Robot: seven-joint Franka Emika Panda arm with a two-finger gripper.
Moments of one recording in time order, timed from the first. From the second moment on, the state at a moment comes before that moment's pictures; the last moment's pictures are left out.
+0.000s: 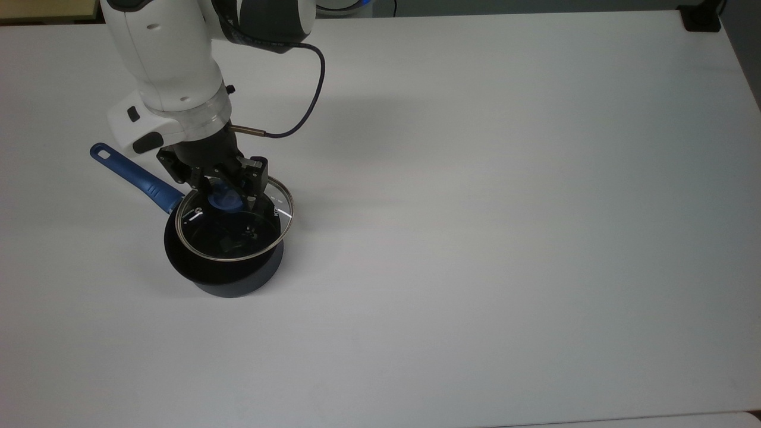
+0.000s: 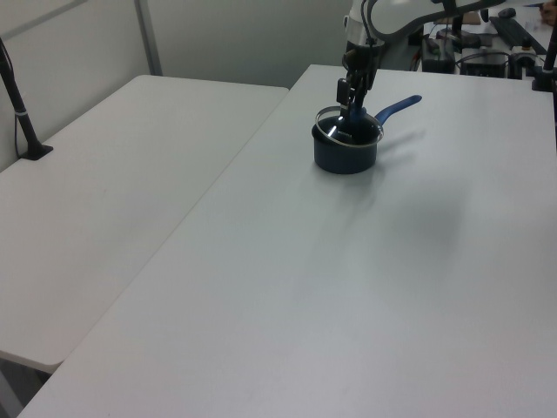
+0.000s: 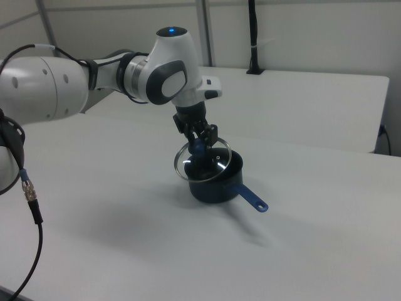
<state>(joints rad) -0.09 0.45 -0.07 -1.45 0.07 2.06 0.02</state>
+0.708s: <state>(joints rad) -0.09 0.49 -0.07 -1.40 0.07 2.06 0.04</state>
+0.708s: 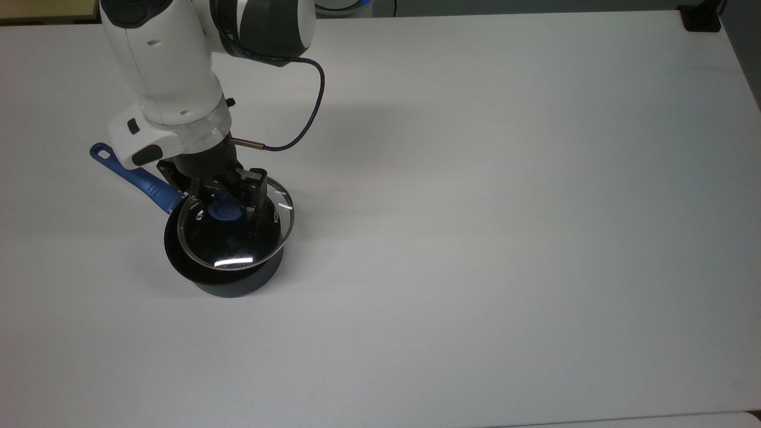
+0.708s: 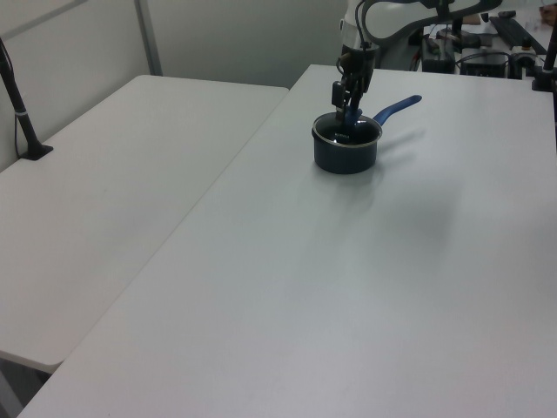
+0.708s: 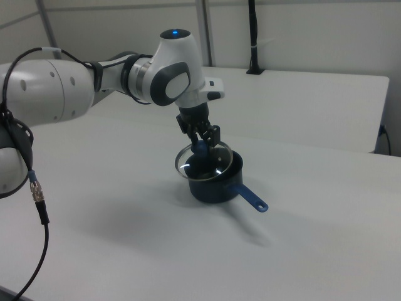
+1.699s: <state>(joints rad) -0.10 0.53 -0.07 -1.39 0.07 2.11 0.05</state>
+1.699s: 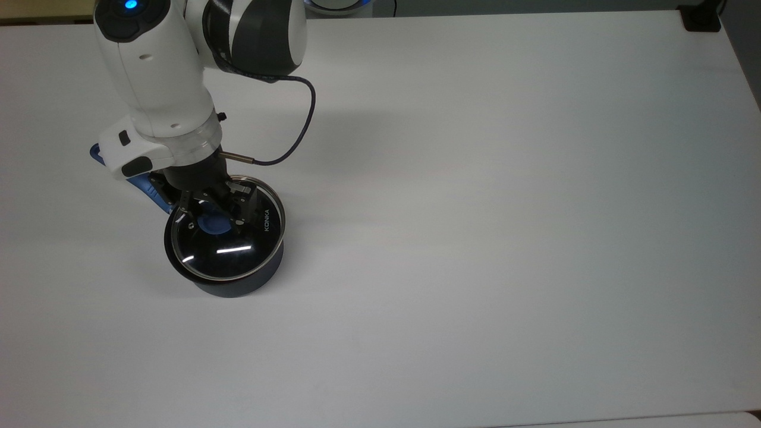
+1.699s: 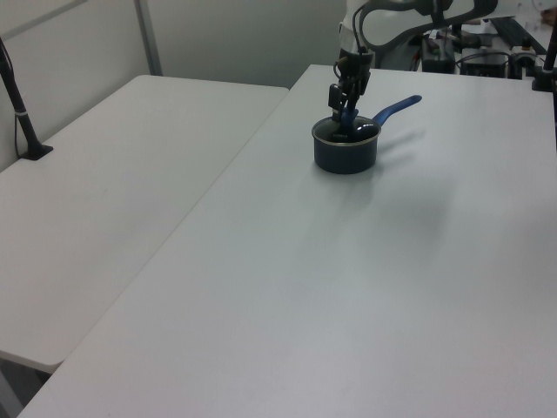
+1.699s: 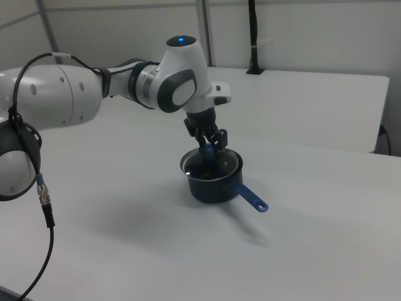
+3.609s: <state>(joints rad) -0.10 0.54 -0.10 -1.38 0.07 2.13 0.02</state>
